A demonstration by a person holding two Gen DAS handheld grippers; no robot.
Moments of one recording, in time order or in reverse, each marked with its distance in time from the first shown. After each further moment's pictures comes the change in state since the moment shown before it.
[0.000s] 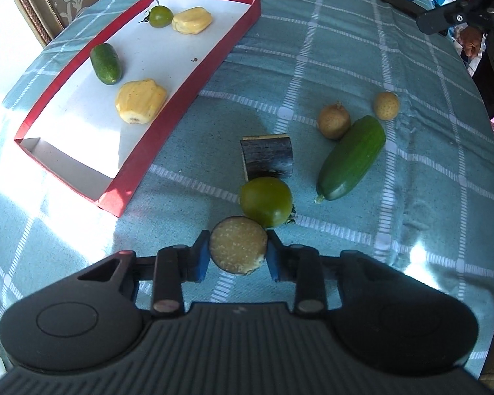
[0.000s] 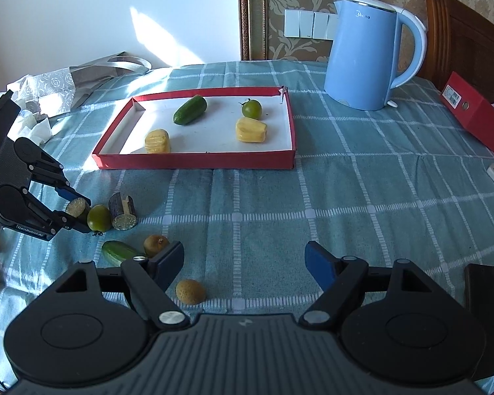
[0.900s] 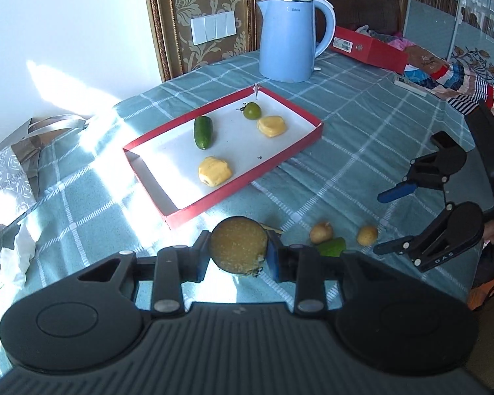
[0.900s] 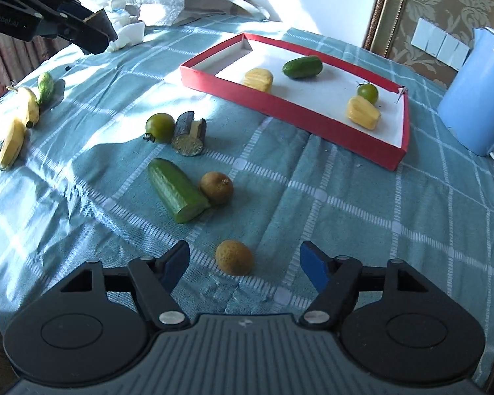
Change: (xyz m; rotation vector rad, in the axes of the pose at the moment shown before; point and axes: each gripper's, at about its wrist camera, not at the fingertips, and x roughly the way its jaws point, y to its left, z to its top) left arm -0.124 -0.053 0.004 -0.418 -0.266 0.240; right arm 0.055 0.034 -0.030 -0.432 0.099 0.224
